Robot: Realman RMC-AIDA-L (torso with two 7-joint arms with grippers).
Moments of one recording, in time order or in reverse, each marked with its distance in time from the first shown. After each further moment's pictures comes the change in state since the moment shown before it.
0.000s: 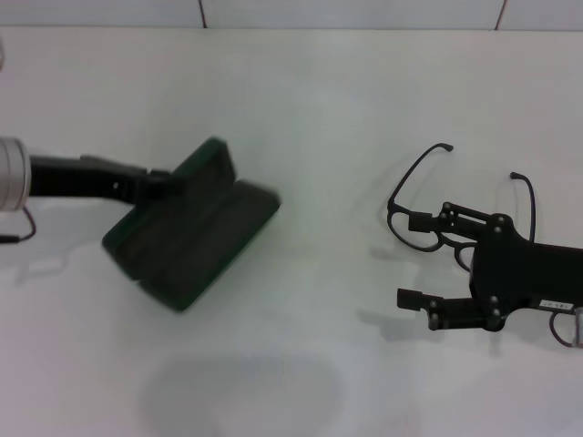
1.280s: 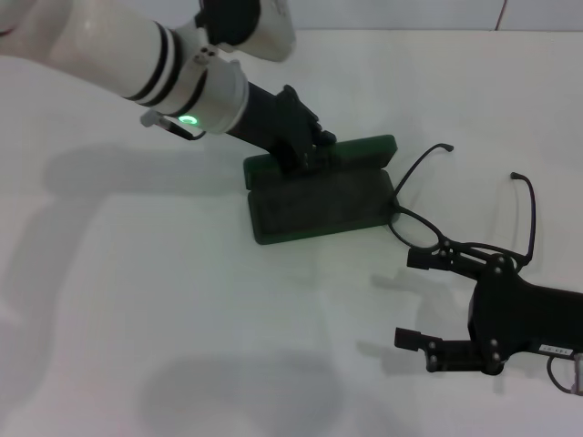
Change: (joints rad) left arm -0.487 -0.006 0.282 -0.392 0.090 -0.247 0.522; right arm -0.080 0.036 0.000 0.004 -0.011 -0.033 -0.037
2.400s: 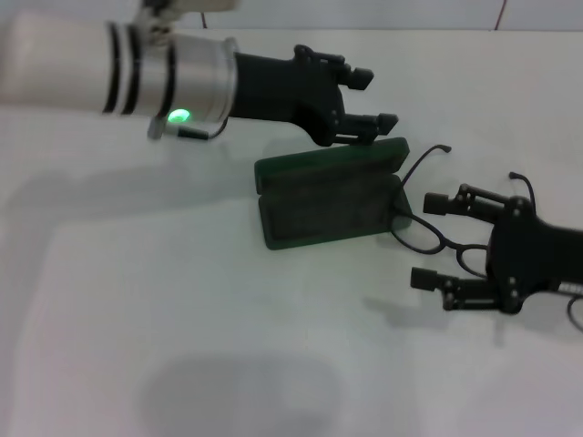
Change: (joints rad) left arm 0.249 -0.003 0.072 0.235 -0.444 0.010 -0.022; right arm -0.014 -0.049 0.071 -0.231 -0.069 0.063 0.202
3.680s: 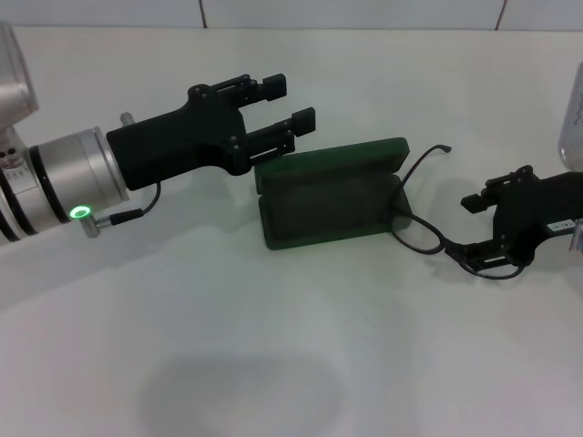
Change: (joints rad) left arm 0.223 0.025 -0.079 -0.319 -0.544 0.172 0.434; right arm 0.026 0.094 0.081 -0.820 -1.152 0.177 1.057
